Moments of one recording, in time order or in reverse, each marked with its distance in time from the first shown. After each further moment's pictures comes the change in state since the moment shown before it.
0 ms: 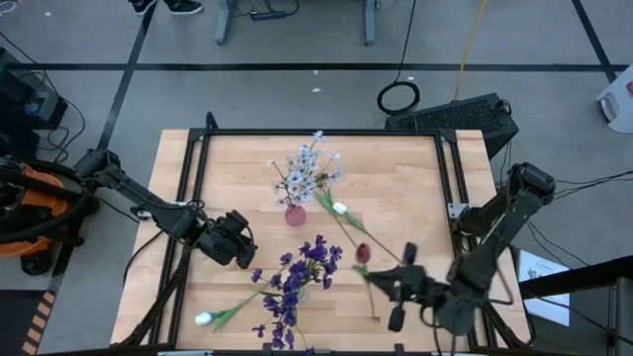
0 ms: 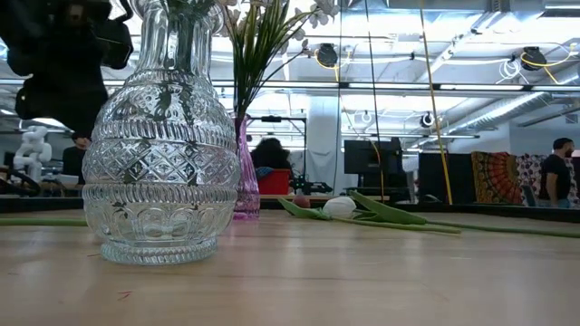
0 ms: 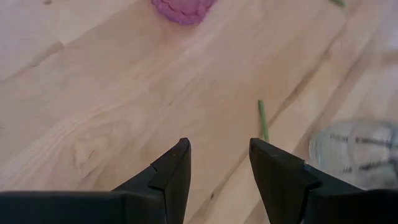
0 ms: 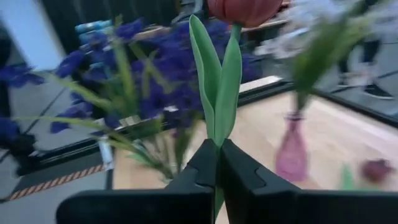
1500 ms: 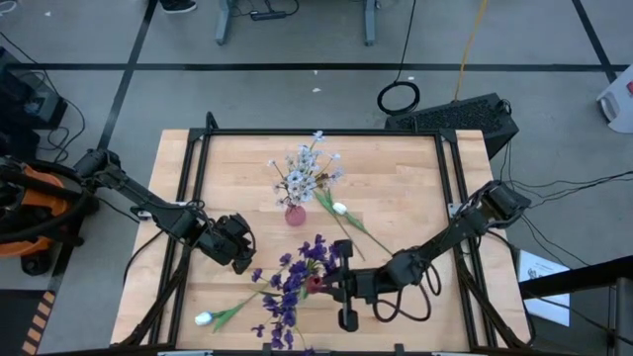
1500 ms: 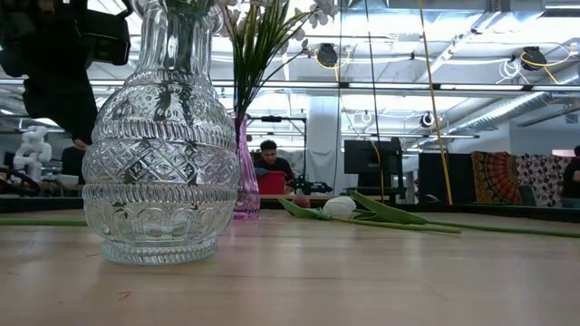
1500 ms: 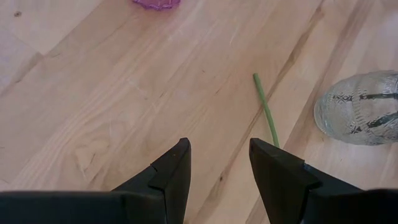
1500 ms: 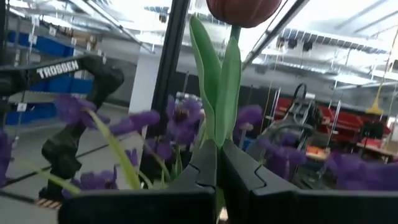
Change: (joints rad) left arm 0.000 -0.001 0.000 0.000 0.066 0.177; right arm -0.345 0.337 0.001 1.075 -0.765 -0.896
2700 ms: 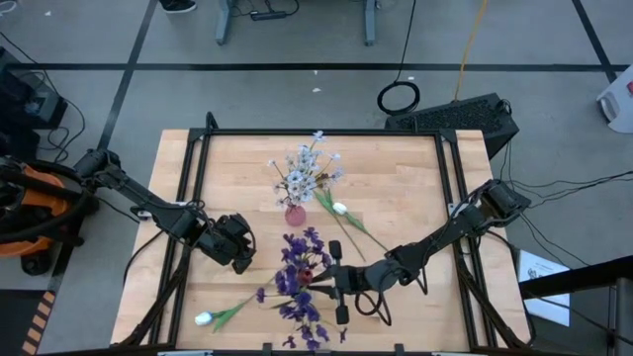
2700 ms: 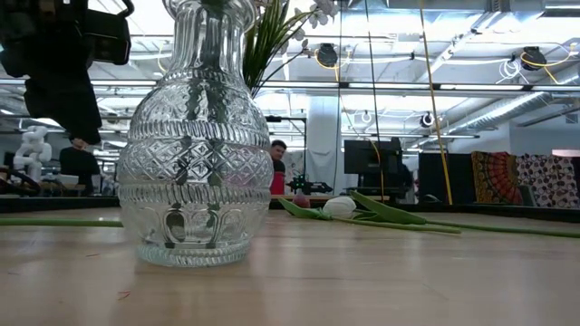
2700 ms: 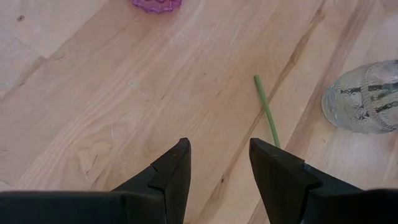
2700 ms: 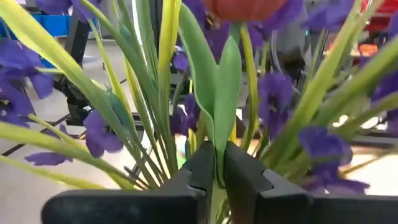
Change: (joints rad) left arm 0.000 0.000 0.000 0.000 -0.008 0.007; right arm -0.036 0.000 0.001 -0.422 0.001 0.378
